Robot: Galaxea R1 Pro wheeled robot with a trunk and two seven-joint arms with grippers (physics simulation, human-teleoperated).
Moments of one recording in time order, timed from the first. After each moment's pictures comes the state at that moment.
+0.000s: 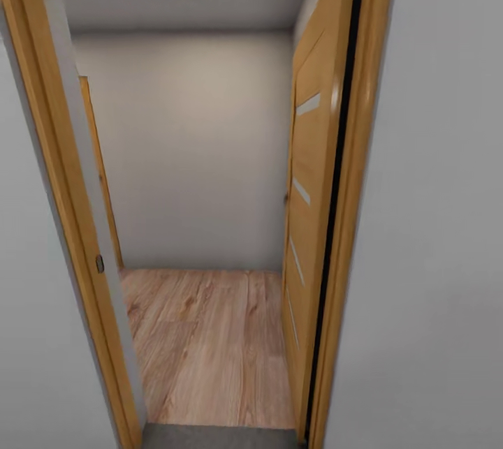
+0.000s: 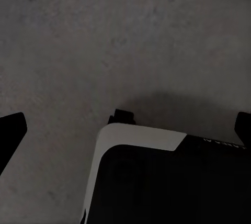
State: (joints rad) left arm -0.22 0.05 0.05 0.00 0.16 -0.01 0.02; right arm -0.12 -0.03 0.09 0.03 0.02 -0.18 0.04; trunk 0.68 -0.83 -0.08
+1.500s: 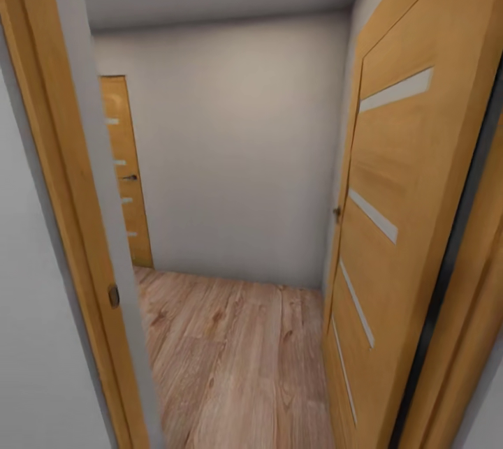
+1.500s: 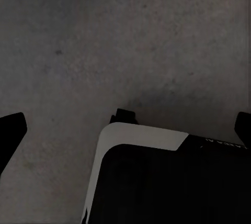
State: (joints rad) left arm -0.22 0.05 0.05 0.00 0.16 -0.01 0.03; right arm -0.12 -0.04 0.09 0.03 0.02 -0.18 0.04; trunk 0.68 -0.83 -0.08
